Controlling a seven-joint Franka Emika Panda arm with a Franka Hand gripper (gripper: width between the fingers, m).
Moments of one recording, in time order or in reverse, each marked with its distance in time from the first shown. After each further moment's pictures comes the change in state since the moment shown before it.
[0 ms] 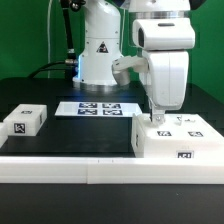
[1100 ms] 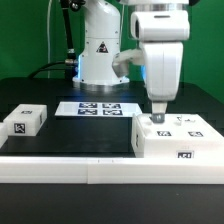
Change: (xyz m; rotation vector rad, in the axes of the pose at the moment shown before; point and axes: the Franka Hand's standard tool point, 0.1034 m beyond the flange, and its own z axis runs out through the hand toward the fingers) arm 0.001 -0.023 -0.022 -0.053 -0.003 0.171
